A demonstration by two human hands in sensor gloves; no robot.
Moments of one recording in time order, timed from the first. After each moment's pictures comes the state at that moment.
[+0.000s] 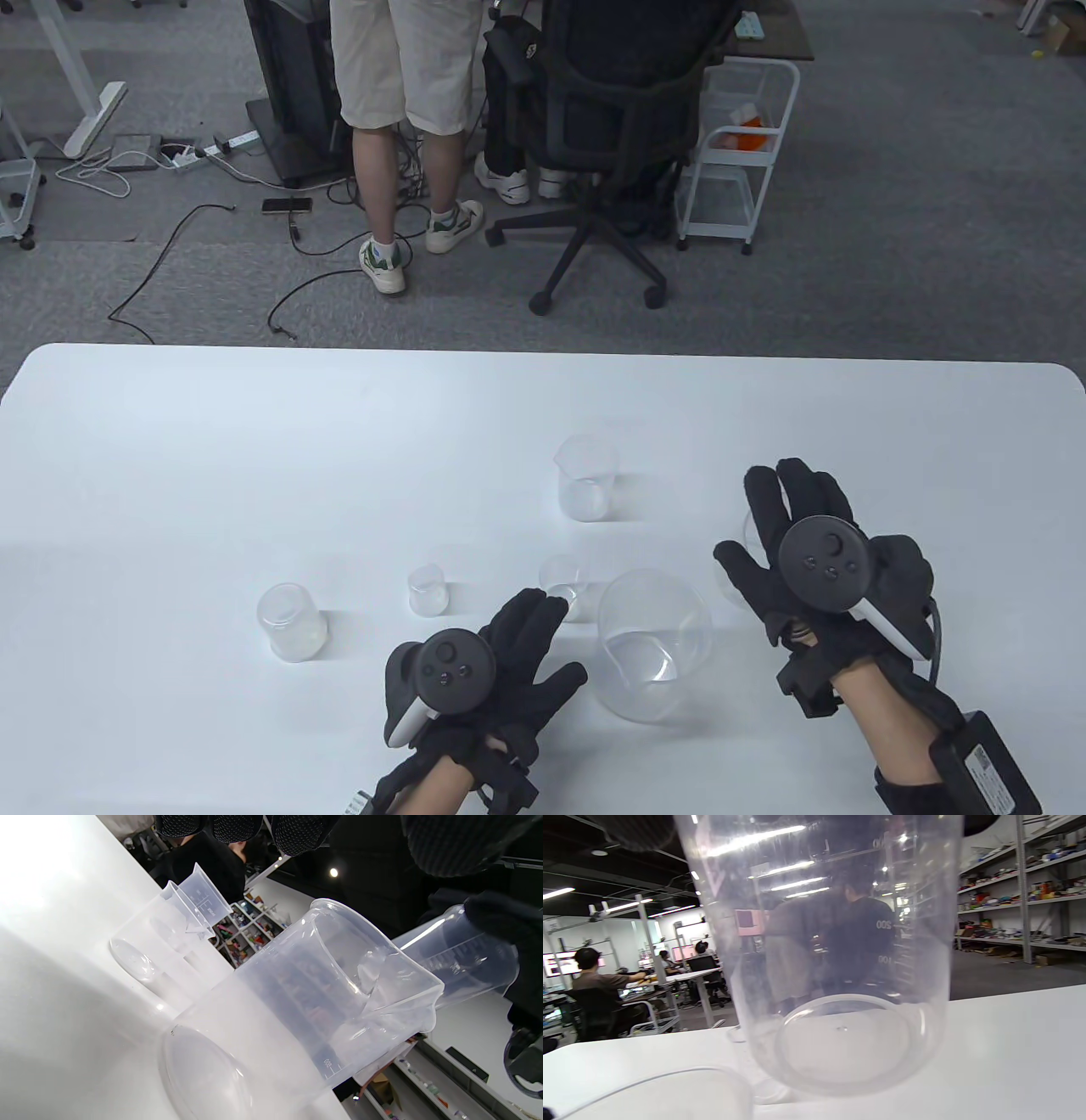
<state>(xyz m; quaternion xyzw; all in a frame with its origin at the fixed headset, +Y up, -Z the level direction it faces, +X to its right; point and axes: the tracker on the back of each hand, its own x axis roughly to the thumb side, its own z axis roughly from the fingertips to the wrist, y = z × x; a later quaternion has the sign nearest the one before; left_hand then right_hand) -0.092 -0.725 -0.271 -0.03 -0.21 0.42 0.88 0.208 -0.568 -0.306 0.09 -0.08 0.98 0.12</state>
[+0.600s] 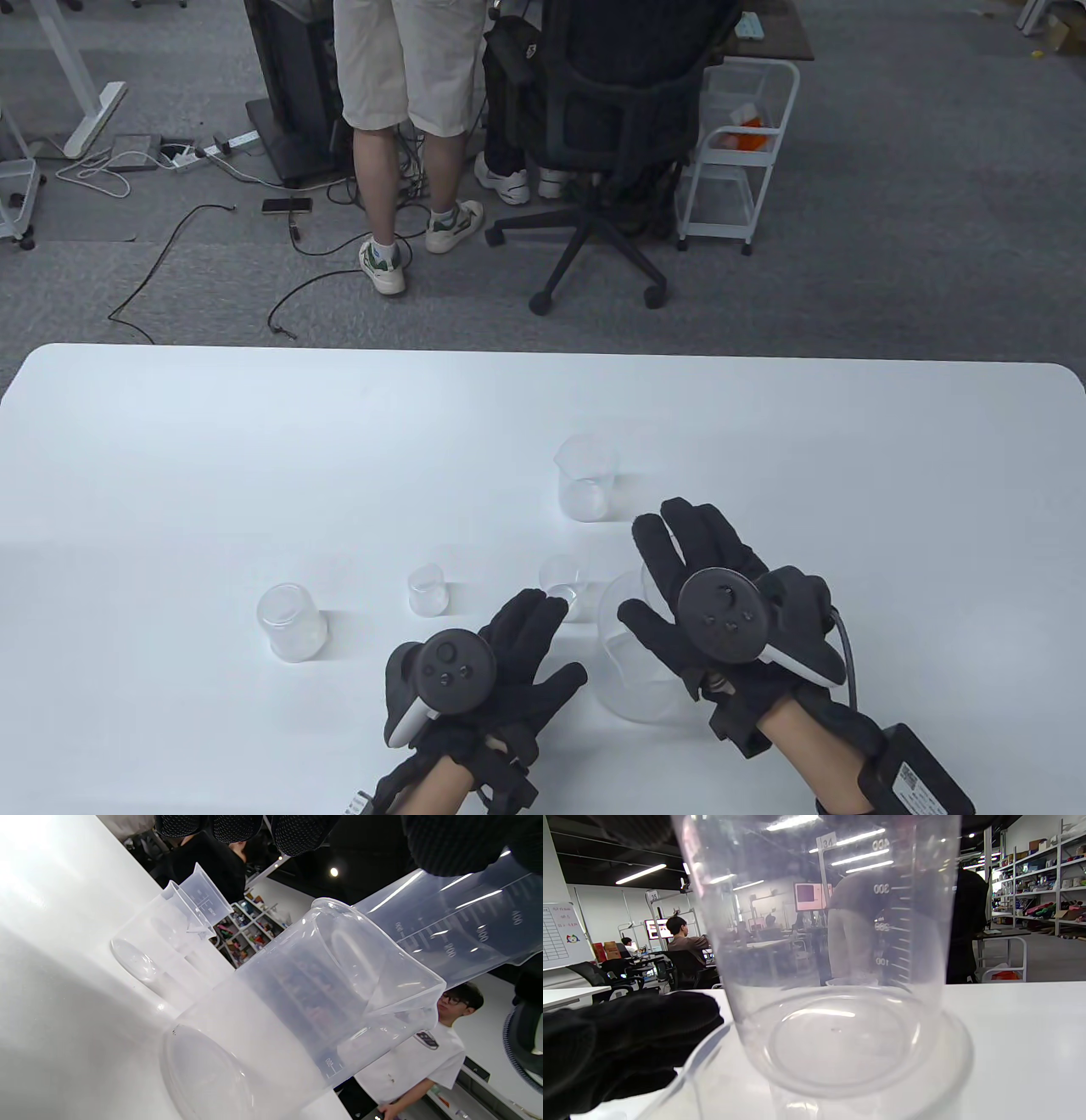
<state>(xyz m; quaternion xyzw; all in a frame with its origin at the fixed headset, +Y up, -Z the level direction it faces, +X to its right) -0.092 -0.725 -0.271 -0.03 -0.21 0.42 0.88 0.138 -0.596 -0.287 0.20 -0.04 0.97 0.11</state>
